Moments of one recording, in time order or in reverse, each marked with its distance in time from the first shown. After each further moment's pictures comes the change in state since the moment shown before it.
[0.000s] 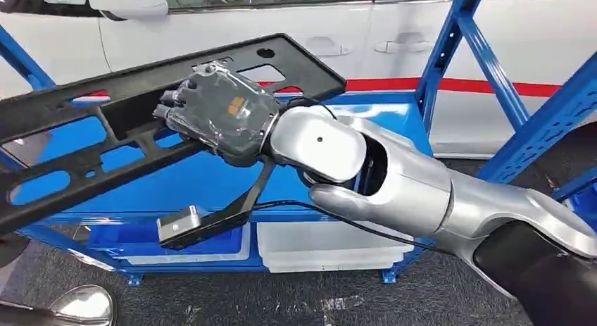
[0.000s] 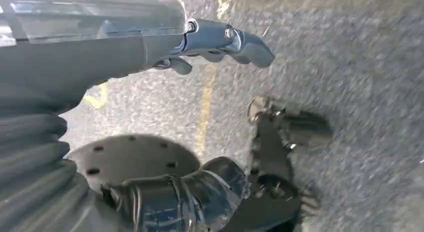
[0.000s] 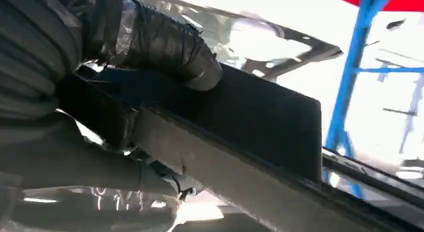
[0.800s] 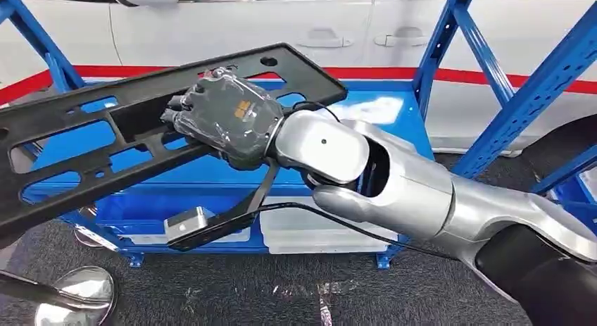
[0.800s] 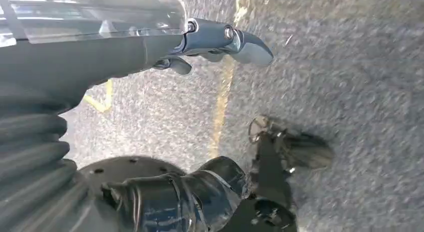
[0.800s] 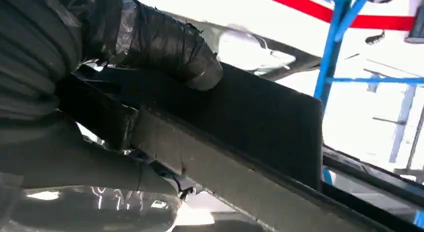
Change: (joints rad) left arm -0.003 -0.001 0.000 0.000 0.002 -0.005 0.000; right arm 0.019 -0.014 0.000 0.001 -0.014 0.000 0.002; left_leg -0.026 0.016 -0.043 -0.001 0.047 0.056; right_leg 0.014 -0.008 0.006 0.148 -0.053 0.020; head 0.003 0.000
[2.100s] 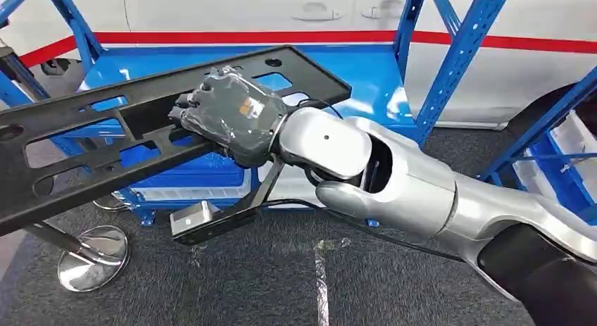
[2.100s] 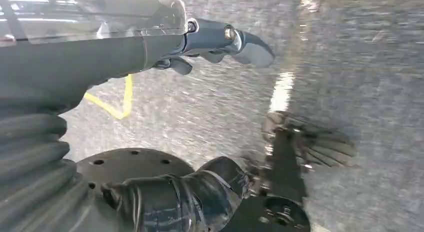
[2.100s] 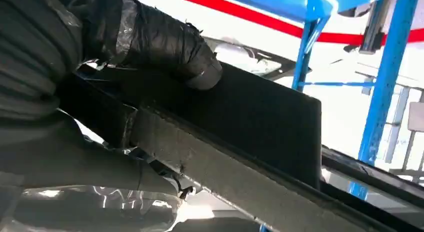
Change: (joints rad) left arm 0.000 -0.003 0.000 0.000 -0.001 0.016 0.008; right arm -0.005 -0.006 0.000 0.017 -0.016 0.014 0.003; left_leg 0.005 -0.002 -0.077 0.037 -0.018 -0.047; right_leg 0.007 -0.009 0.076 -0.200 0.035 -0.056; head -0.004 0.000
